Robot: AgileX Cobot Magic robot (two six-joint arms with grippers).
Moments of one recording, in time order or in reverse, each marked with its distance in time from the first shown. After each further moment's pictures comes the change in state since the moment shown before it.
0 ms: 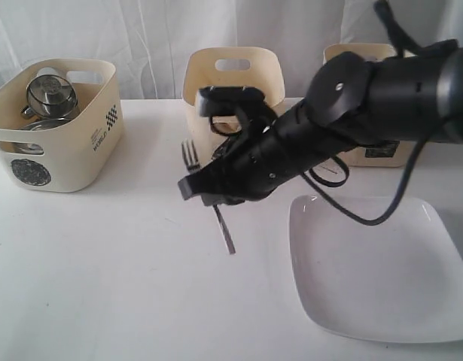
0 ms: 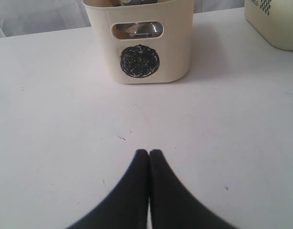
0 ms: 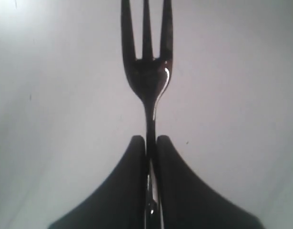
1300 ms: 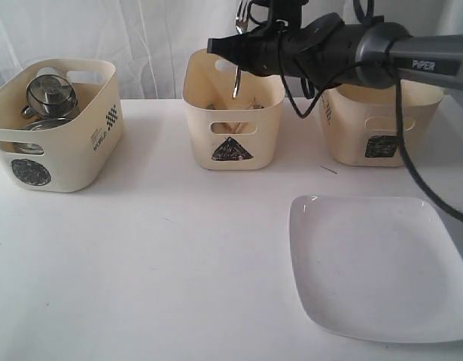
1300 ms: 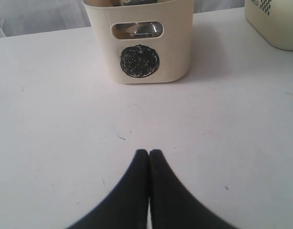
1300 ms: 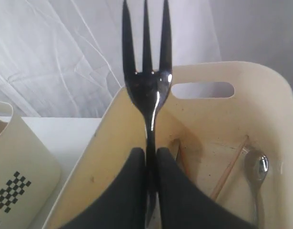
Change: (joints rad) left arm 0.000 0.000 0.000 0.000 0.000 0.000; right arm -0.164 0.451 -0.599 0.287 -0.467 -0.194
